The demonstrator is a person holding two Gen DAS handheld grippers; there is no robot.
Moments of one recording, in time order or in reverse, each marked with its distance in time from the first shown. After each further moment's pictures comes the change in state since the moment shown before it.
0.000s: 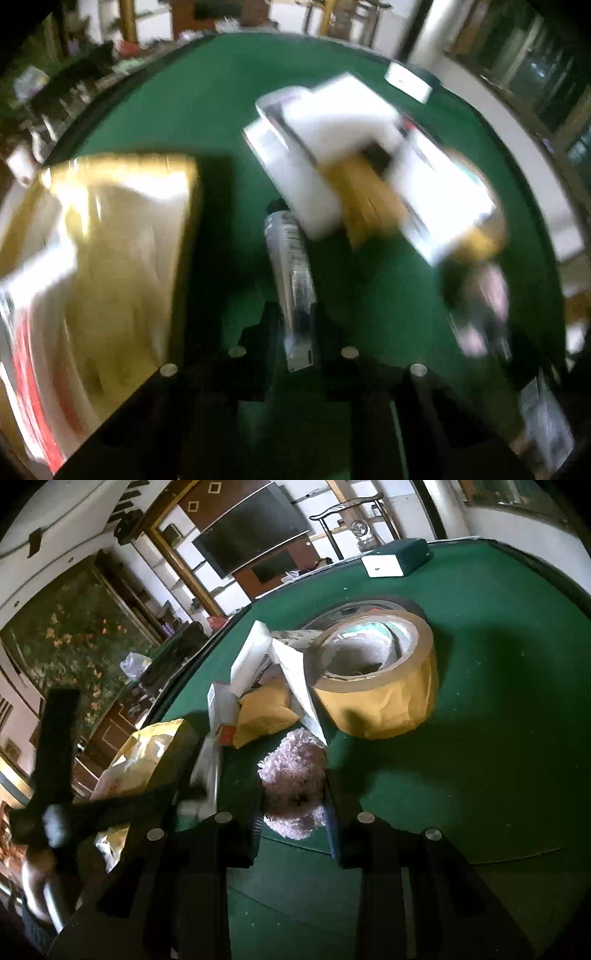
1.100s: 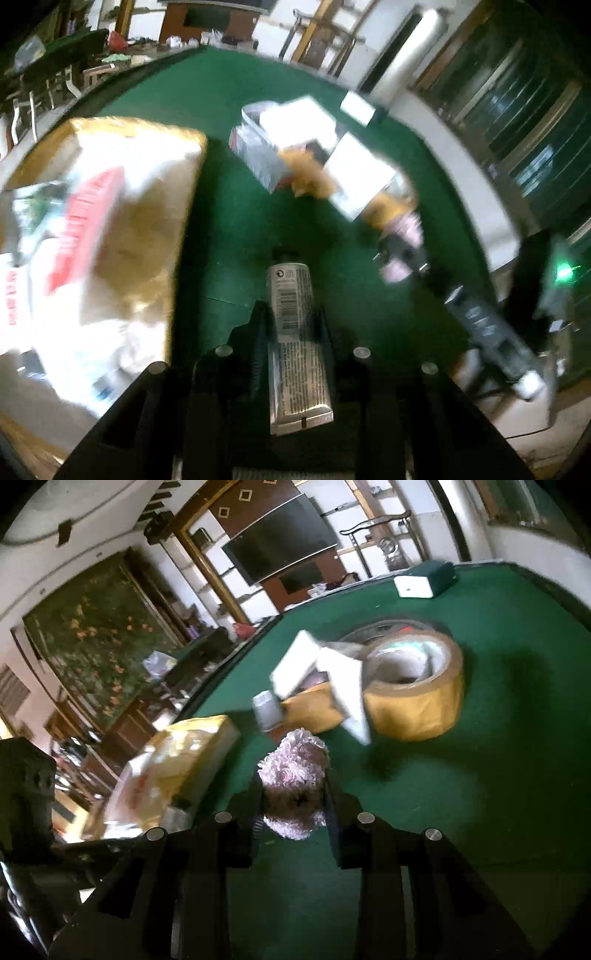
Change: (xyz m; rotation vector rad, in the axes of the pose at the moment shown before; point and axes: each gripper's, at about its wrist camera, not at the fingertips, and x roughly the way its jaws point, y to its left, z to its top) left arm -0.069 0.022 -0.077 -0.051 -0.063 -0.262; right arm -0.030 0.032 -0.018 -0.054 -0.045 0.098
